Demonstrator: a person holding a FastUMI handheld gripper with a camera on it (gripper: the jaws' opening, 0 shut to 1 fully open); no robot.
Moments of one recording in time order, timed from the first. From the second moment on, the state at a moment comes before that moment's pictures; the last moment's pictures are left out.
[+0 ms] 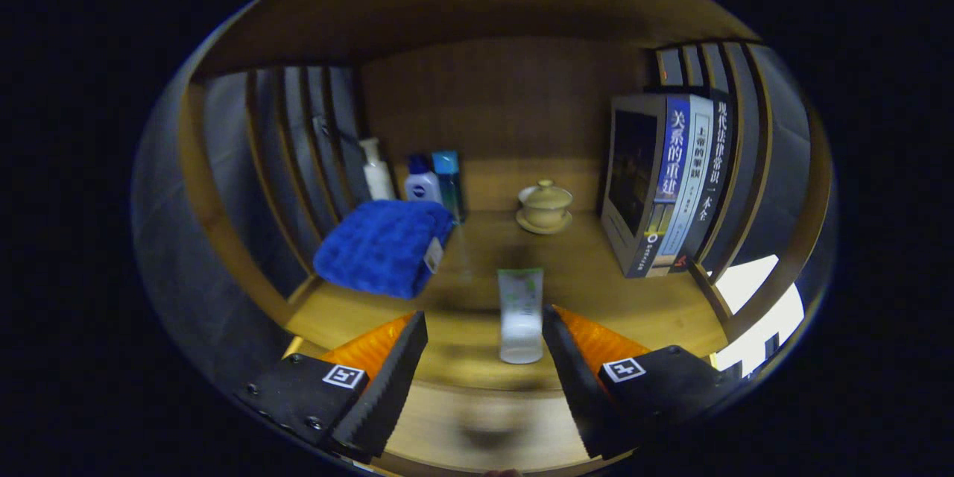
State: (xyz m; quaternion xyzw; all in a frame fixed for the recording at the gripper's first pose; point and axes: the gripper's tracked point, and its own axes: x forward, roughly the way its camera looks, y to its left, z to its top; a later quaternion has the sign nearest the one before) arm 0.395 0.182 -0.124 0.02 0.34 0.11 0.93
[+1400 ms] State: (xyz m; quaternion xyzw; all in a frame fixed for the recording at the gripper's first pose) arm 0.161 0.217 -0.064 -0.01 0.14 0.14 0.98
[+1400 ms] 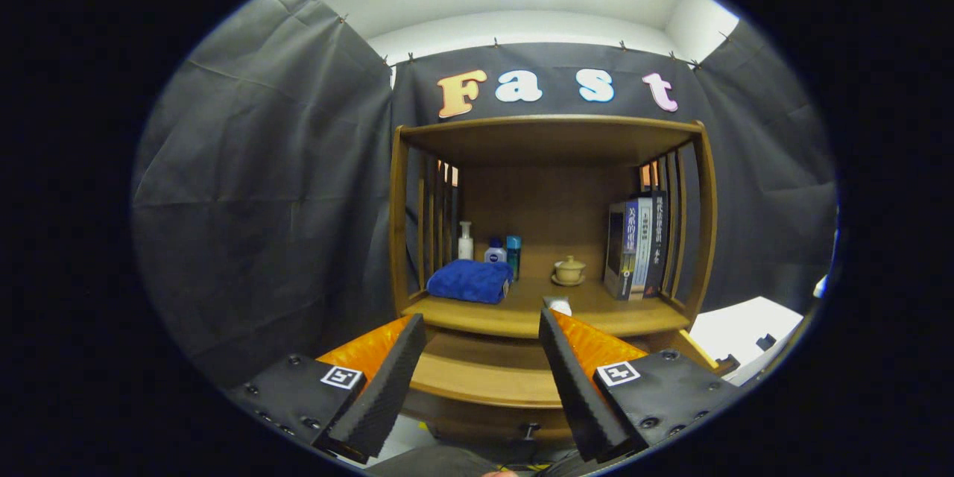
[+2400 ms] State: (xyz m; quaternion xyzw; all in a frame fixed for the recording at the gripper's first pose) arm 0.149 0.151 -0.211 0.00 0.22 0.05 0.97
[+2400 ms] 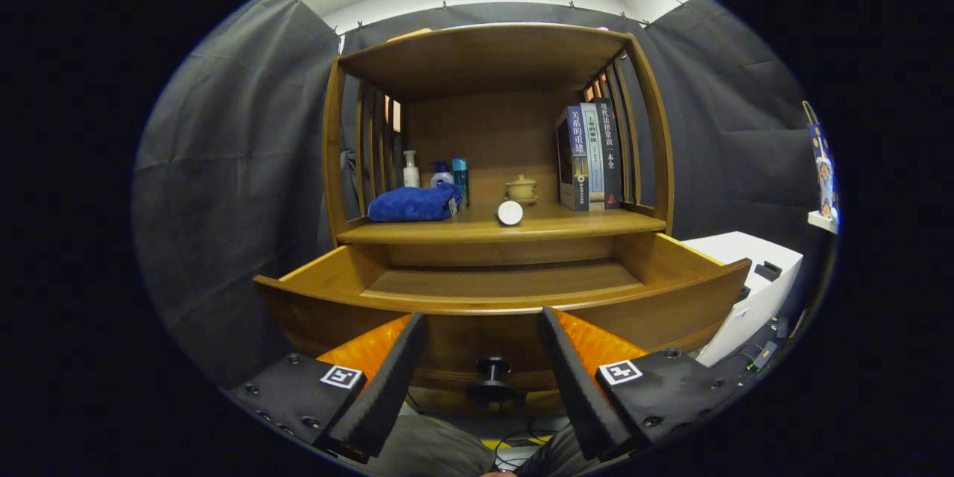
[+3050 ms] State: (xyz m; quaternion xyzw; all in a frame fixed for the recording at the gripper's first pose) arm 0.175 0.145 -0.216 -0.02 0.20 0.02 0.98
